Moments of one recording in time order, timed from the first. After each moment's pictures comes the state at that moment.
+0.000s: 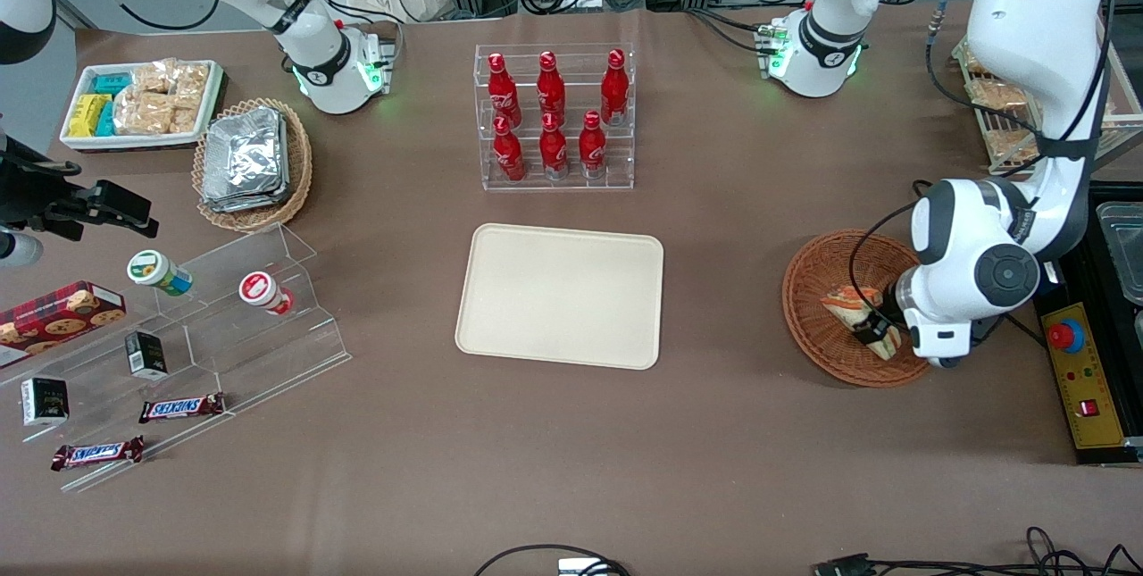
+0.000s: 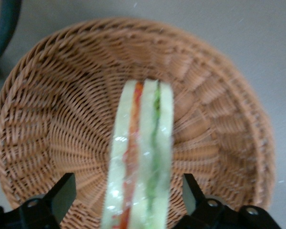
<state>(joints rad) 0.07 0.44 -0.11 -1.91 0.10 2.21 -0.91</state>
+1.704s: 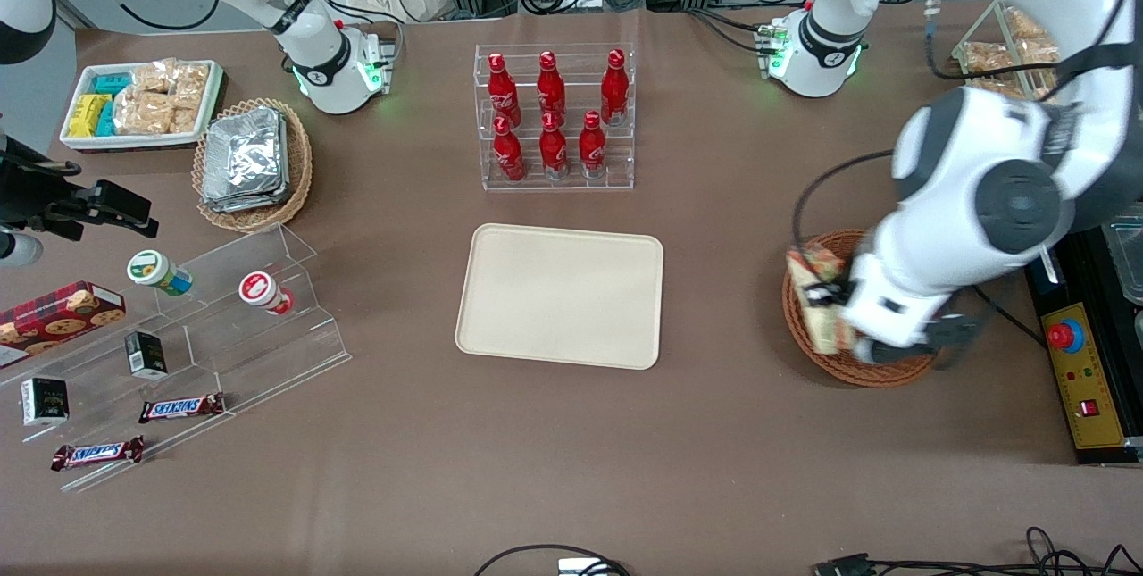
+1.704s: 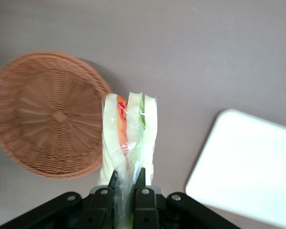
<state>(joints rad) 0.02 0.42 -0.42 -1.42 0.10 1.70 -0.56</state>
